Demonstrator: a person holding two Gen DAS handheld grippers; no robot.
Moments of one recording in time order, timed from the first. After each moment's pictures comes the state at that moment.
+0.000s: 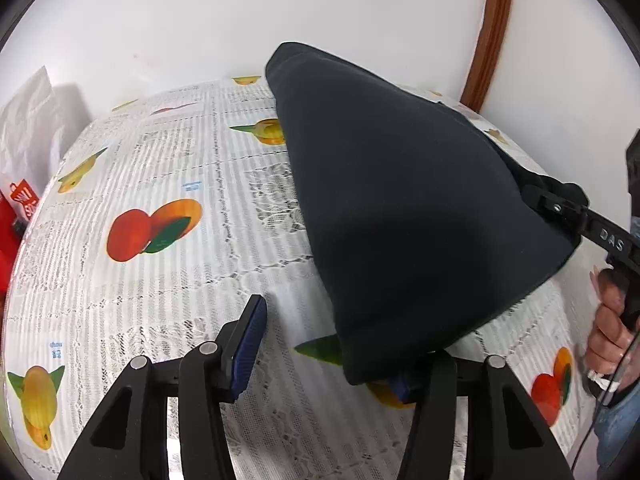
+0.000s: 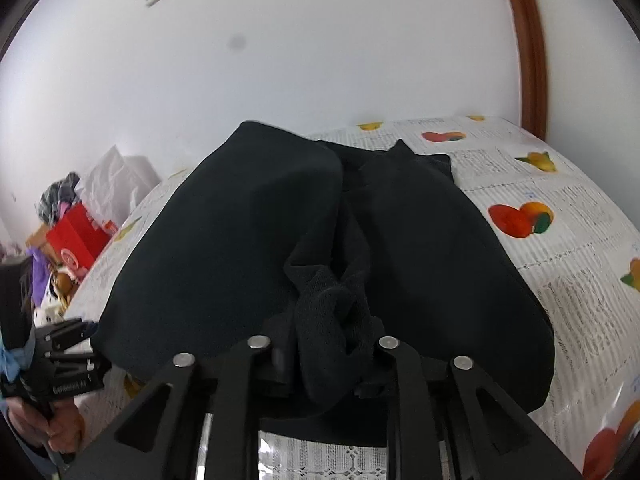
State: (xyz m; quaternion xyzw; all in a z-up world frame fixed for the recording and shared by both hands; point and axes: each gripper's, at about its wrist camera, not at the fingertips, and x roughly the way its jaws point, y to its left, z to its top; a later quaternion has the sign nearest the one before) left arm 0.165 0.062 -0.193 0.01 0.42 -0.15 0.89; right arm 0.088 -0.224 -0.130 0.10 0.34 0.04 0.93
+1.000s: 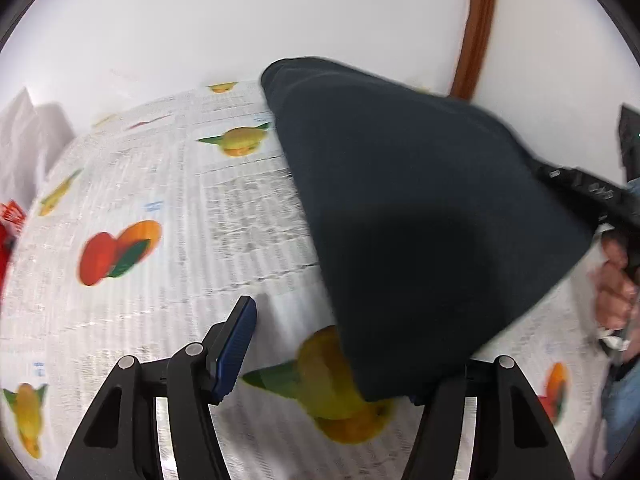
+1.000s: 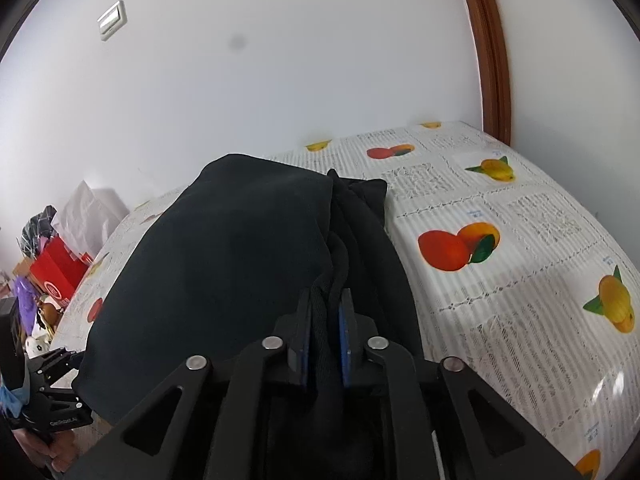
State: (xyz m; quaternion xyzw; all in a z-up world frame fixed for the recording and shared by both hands) left arm 0.177 0.029 -0.198 0.02 0.42 -0.17 0.89; right arm 0.106 -0.290 -0.122 0.12 0.33 0.00 0.94
